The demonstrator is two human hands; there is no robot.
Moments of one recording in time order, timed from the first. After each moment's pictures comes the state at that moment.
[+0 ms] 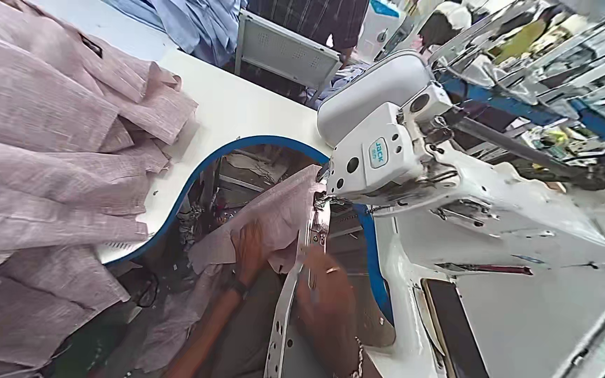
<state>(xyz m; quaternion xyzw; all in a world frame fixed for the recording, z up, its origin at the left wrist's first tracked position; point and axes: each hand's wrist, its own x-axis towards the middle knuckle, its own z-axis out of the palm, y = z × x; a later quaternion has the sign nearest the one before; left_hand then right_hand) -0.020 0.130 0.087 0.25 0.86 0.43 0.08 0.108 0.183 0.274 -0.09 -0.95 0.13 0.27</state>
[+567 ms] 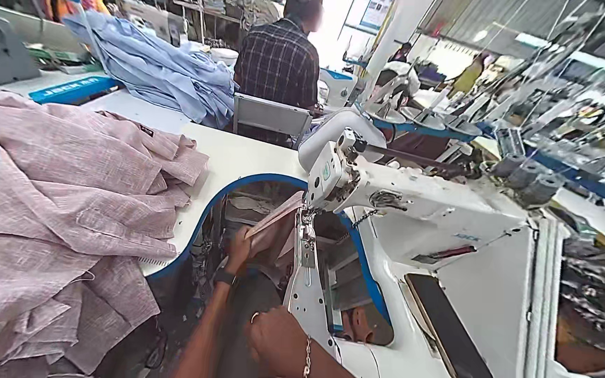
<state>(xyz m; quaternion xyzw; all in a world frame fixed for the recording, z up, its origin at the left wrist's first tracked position) -0.103 0.115 0.145 0.20 0.81 0.52 0.18 0.088 0.121 0.288 0.07 -0.93 0.12 -0.34</state>
